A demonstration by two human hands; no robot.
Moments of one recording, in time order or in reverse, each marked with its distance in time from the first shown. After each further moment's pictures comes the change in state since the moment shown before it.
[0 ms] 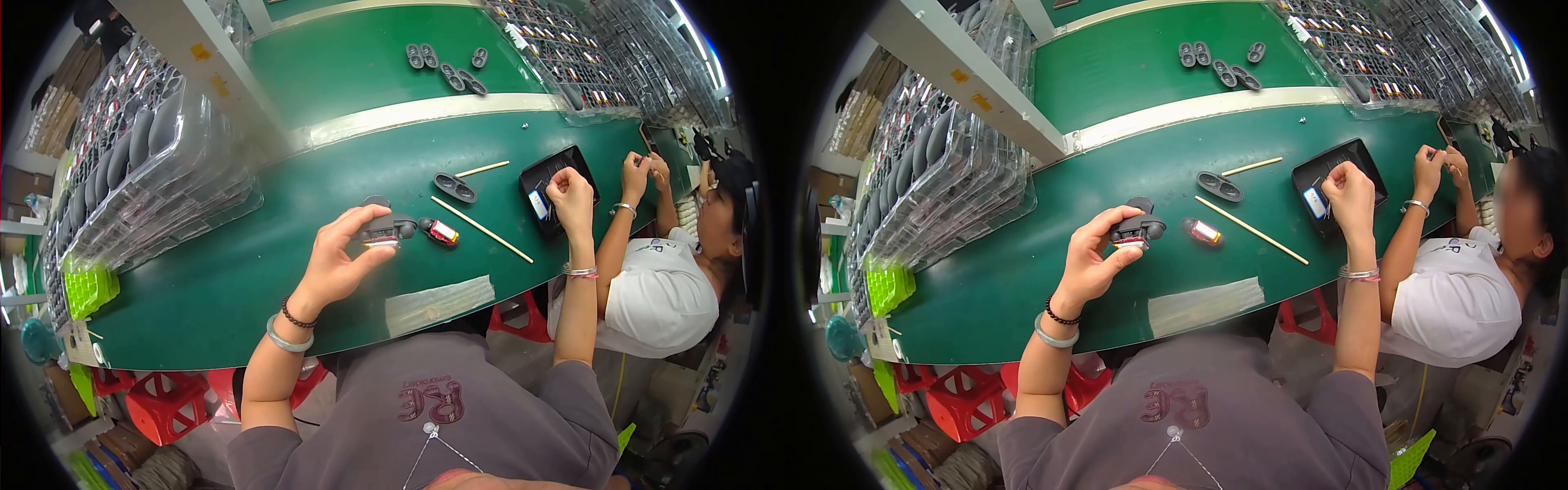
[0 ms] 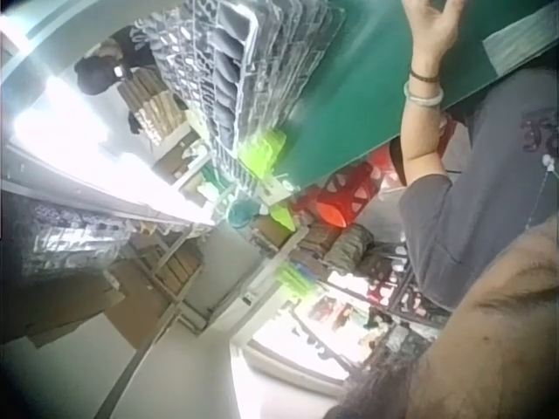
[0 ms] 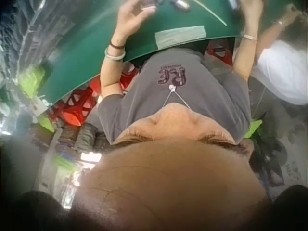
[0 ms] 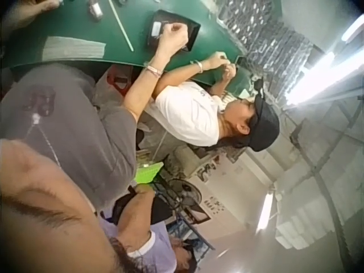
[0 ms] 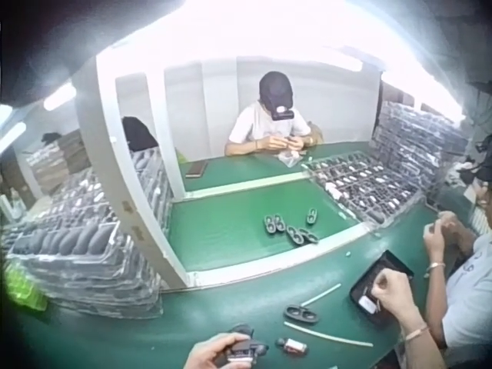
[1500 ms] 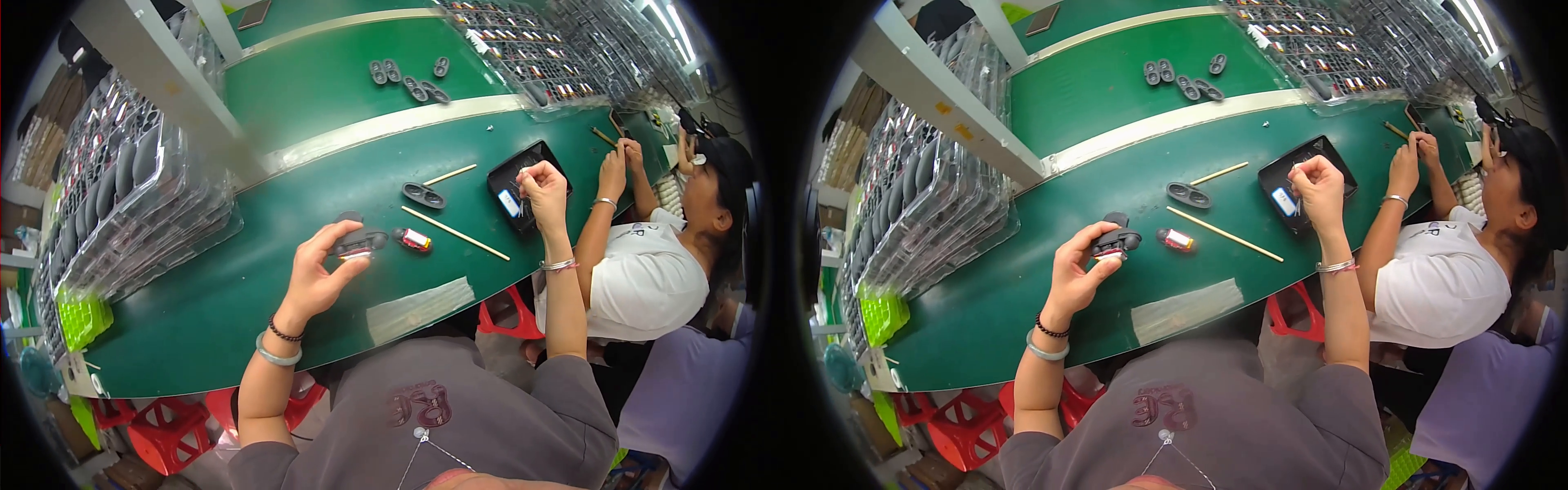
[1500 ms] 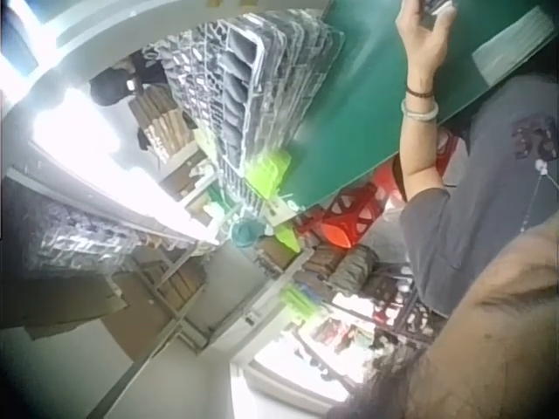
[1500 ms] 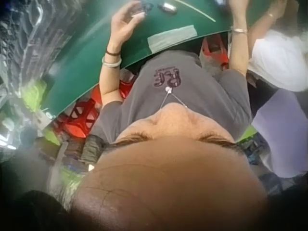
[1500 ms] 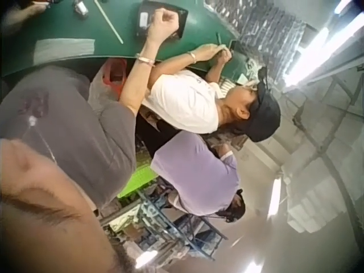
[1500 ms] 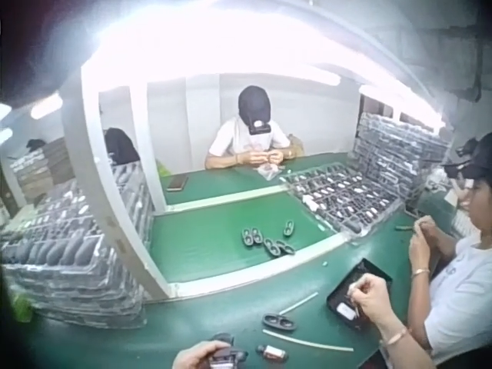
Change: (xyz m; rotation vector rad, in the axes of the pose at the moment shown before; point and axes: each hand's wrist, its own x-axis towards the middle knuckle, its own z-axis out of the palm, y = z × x) left_hand -0.001 -0.005 0.005 -0.065 -0.009 -0.058; right_hand -0.004 0.008 0.002 0.843 -0.009 0.065
